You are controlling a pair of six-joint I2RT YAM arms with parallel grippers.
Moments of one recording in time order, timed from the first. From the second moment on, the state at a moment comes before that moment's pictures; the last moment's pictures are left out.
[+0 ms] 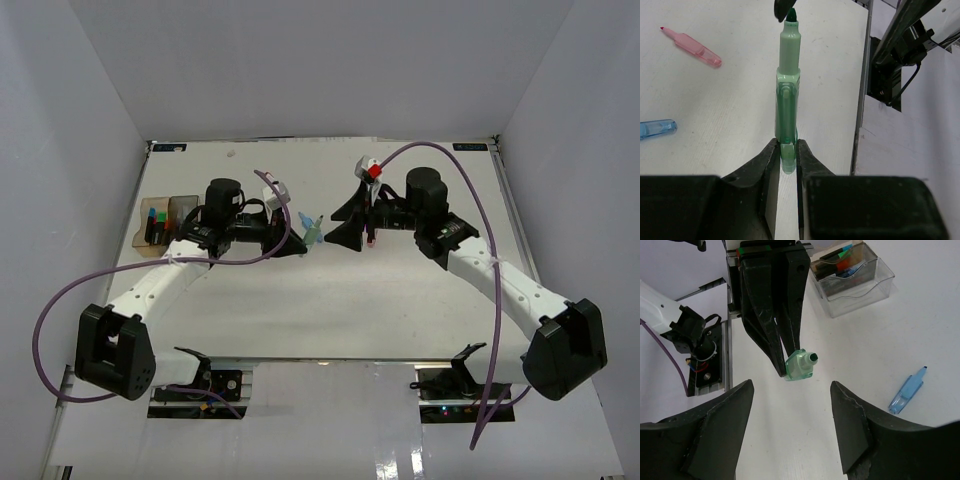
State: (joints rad) left arm -0.36 1.30 0.95 -0.20 1.02 0.14; right arm 0.57 1.28 1.01 0.07 -0.84 0.07
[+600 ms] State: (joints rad) left arm -0.36 1.28 0.92 -0.20 1.08 0.15; right arm 0.62 1.39 1.08 0.05 -0.88 0.07
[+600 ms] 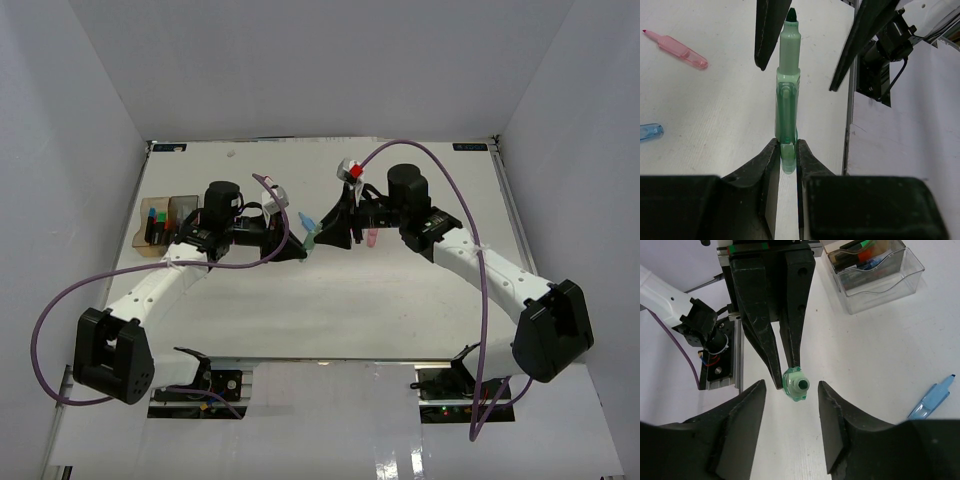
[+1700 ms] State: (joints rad) left arm -0.36 1.26 0.92 -0.20 1.13 0.16; right arm 0.63 1.40 1.11 0.07 -0.93 0.07
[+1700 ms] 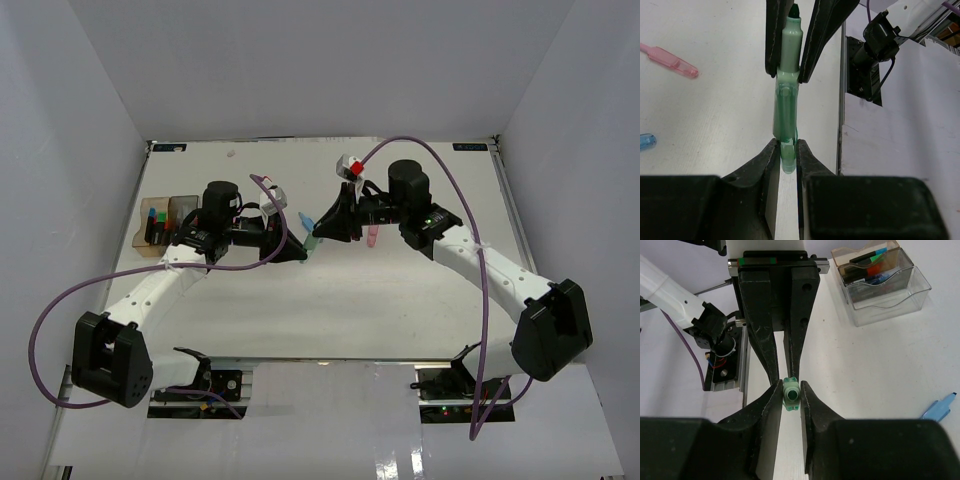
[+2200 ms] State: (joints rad) left arm -0.37 1.27 0.92 -0.19 1.11 0.16; right arm 0.63 1.40 1.13 0.04 -0.91 0.02
